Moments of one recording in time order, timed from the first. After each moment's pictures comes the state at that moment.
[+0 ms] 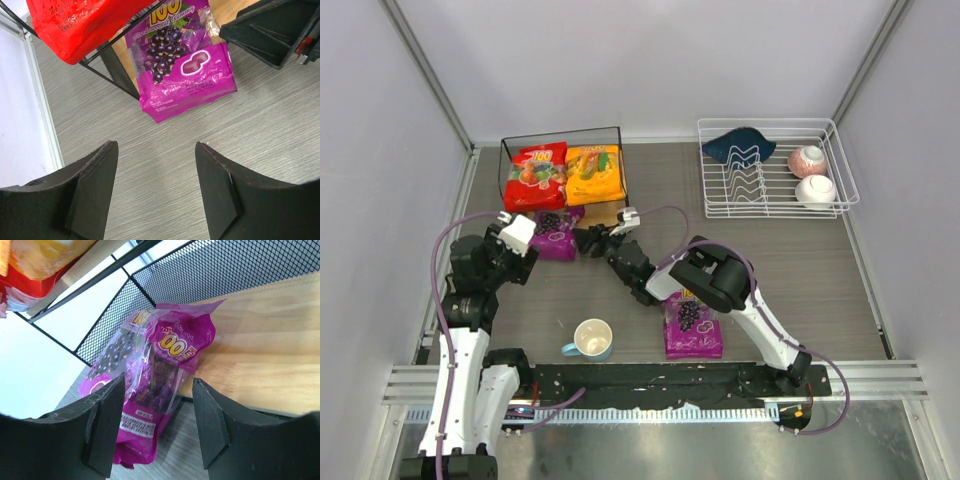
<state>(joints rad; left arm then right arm) 0.07 0.65 0.65 -0.49 0.26 0.52 0.98 2.35 1.20 1.28 0.37 0.58</state>
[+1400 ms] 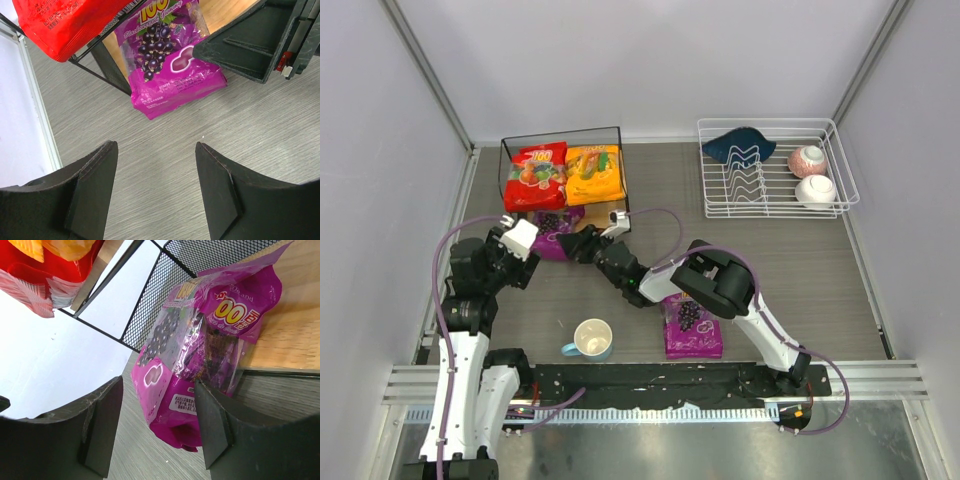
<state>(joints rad) 0.07 0.62 0.65 -0.54 0.29 0.55 1.03 2.30 1.23 1.12 0.35 0.87</state>
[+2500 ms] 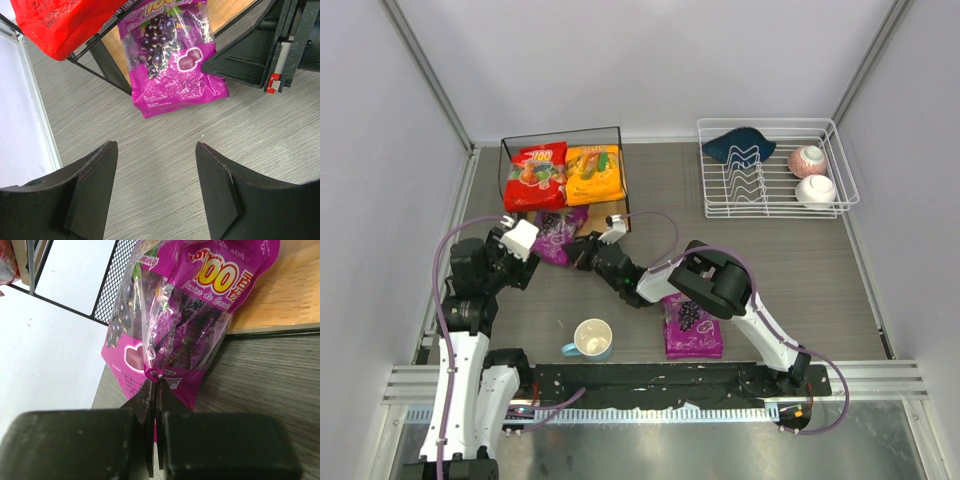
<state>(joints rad) 0.07 0.62 0.65 -0.54 0.29 0.56 1.04 2.32 1.26 0.97 0.32 0.97</state>
